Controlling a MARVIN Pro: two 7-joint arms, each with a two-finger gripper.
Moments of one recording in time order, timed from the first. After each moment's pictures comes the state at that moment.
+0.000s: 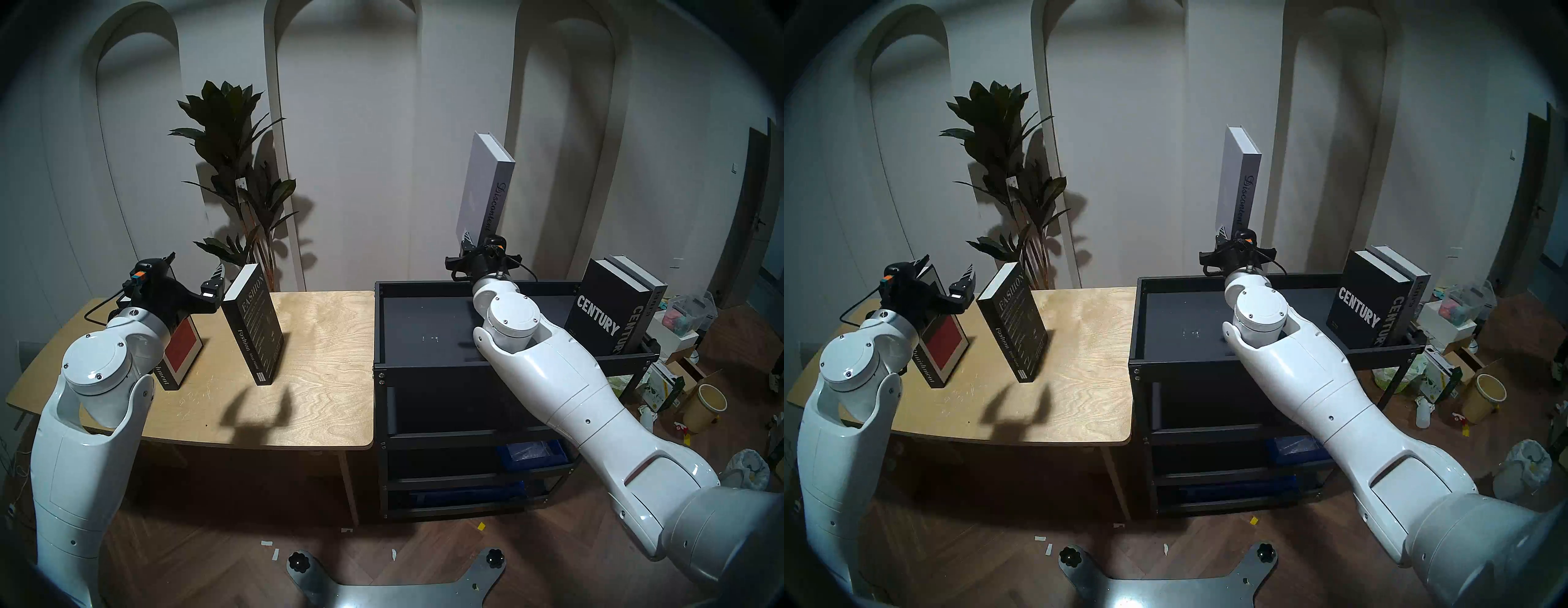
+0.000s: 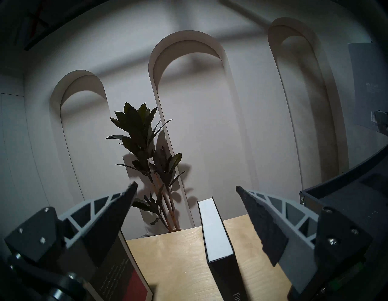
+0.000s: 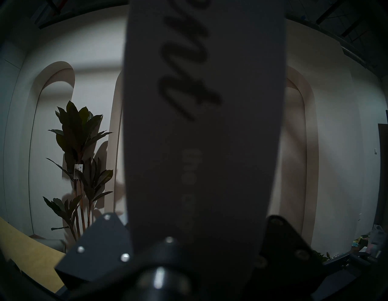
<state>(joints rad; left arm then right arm) 1.77 -0.94 -1.86 -2.07 -0.40 0.30 0.03 -0.98 -1.16 1.01 -1.41 0.47 -0.04 -0.40</state>
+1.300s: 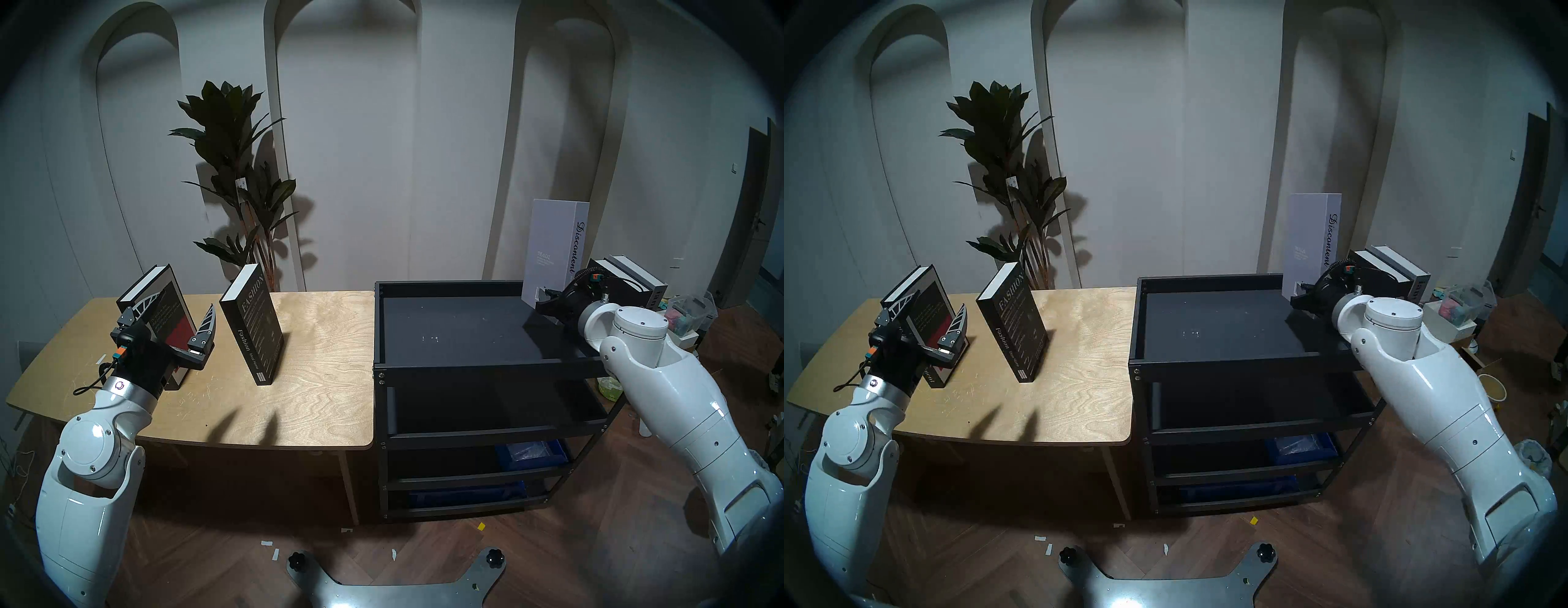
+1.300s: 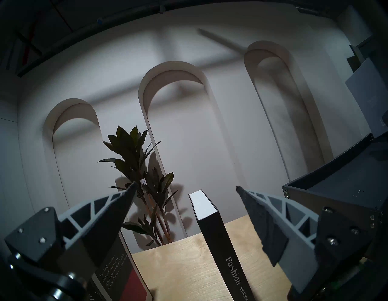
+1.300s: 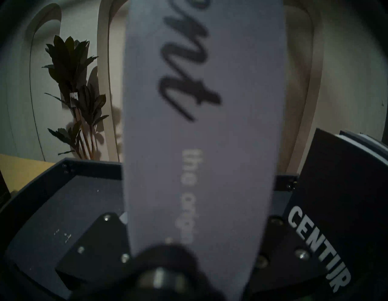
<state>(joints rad) 2.01 -1.05 -1.95 -2.00 -0.31 -0.21 -0.14 -1.29 -0.73 1.32 -1.65 0.85 0.42 -0.10</state>
